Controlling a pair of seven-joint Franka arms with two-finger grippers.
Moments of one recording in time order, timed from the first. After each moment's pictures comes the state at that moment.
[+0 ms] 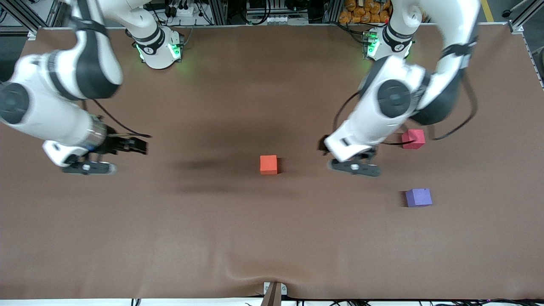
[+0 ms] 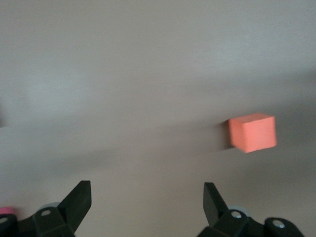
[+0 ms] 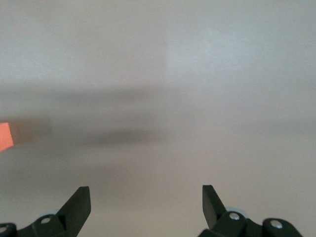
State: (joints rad) left arm -0.41 0.43 -0.15 -1.52 -0.03 1.97 -0.37; right arm 0.47 0.17 -0.40 -1.75 0.15 1.80 0.06
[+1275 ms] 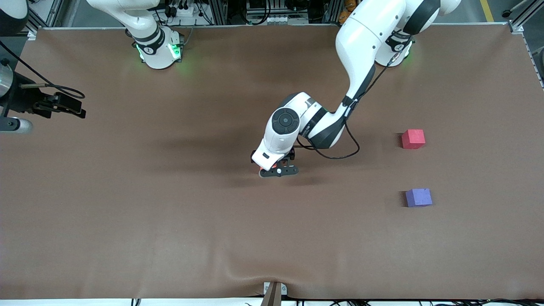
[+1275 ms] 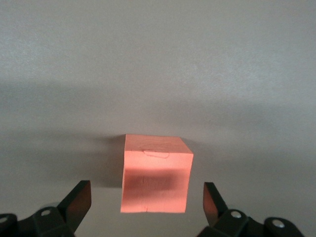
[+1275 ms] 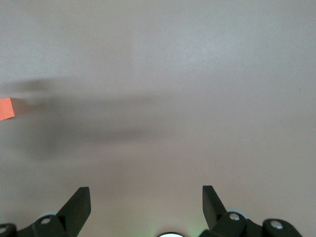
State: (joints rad) left arm -0.68 0.84 -0.12 -1.33 -0.03 2.25 -0.85; right arm -0.01 0.02 -0.01 -1.58 0.05 1.48 0.02
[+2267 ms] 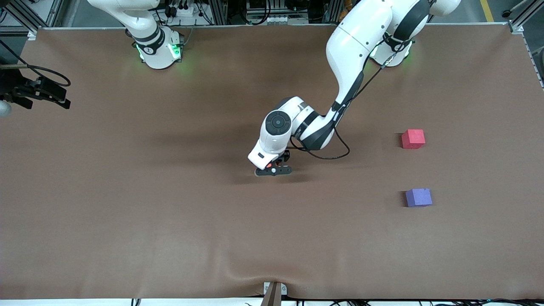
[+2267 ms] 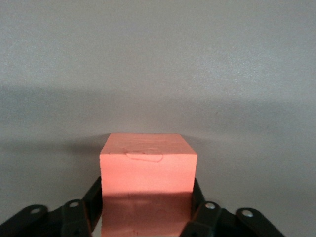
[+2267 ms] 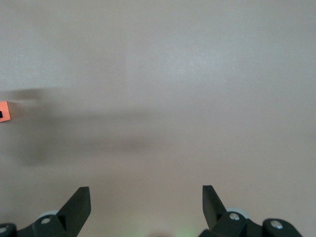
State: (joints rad) left arm -0.72 0.90 -0.10 -1.32 -0.02 2.31 -0.85; right arm -0.02 -0.03 0.01 -1.56 0.01 1.48 -0.01
